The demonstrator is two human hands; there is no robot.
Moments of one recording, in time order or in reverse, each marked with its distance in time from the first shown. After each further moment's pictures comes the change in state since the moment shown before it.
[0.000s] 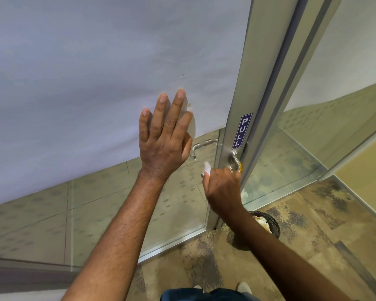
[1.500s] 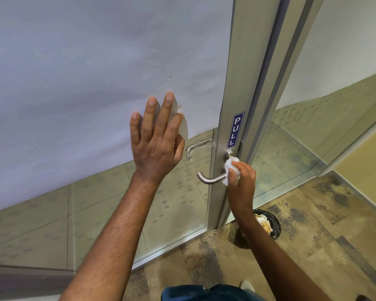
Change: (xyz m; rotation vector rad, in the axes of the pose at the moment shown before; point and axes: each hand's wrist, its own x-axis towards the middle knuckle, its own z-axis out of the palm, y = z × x) left_hand -0.002 -0.001 0.002 -0.007 0.002 -0.024; right_hand -0.012 0.038 0.004 0.884 0.143 0.757
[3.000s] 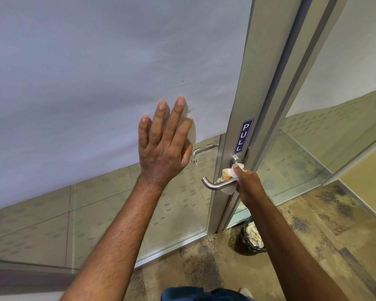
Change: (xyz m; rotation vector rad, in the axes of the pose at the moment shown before) left_hand -0.001 0.000 0.000 0.021 0.006 0.028; right_hand 0.048 -0.037 -0.005 0.356 -0.244 0.636
